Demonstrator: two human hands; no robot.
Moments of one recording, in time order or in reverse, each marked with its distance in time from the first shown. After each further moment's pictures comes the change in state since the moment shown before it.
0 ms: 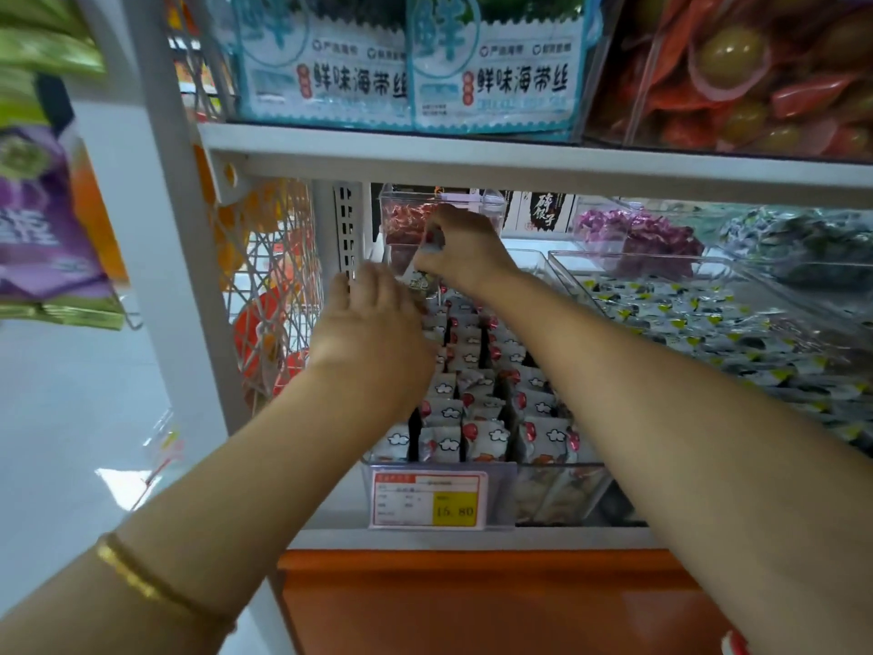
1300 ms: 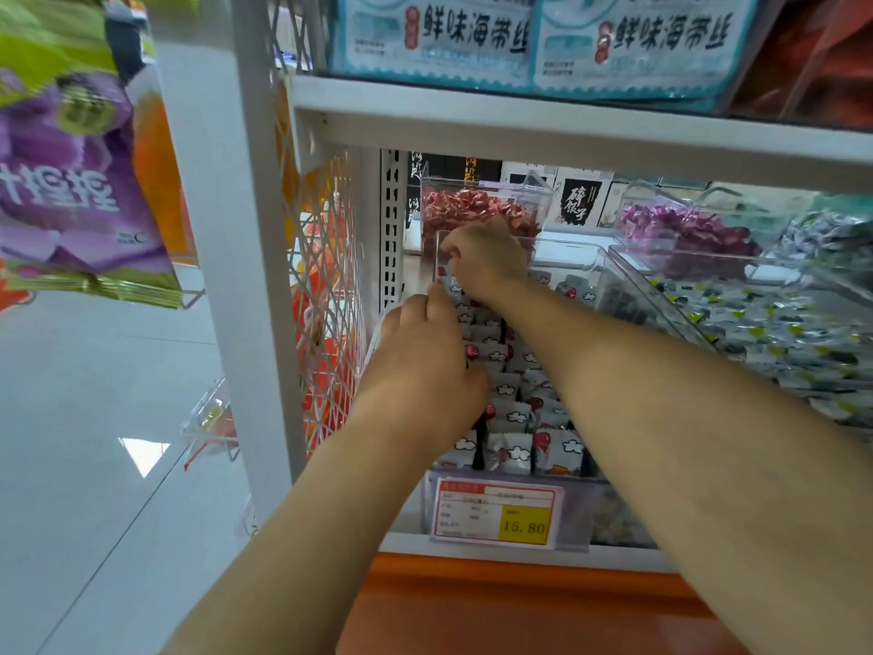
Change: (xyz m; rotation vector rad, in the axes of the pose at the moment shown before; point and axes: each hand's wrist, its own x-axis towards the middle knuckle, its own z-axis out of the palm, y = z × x) left_hand -0.009 -0.006 0.041 -0.883 0.179 -0.047; right_hand 0.035 0.015 0.065 -0.428 0.031 -0.015
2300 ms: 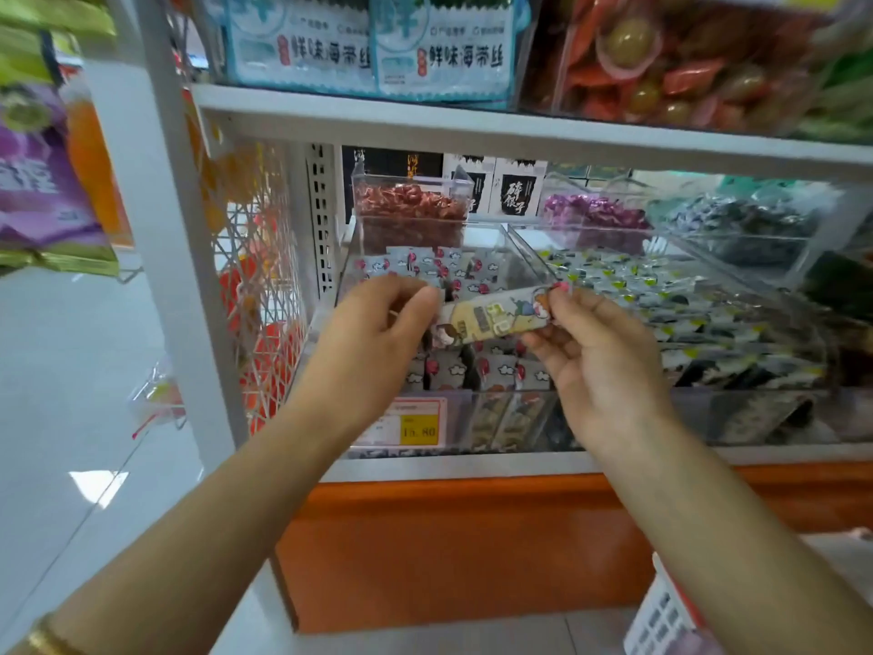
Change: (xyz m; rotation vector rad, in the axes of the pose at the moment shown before) left_hand -0.066 0.055 -0.010 -0.561 0.098 0.139; right_hand -0.240 0.022 -0.136 1.678 0.424 0.733
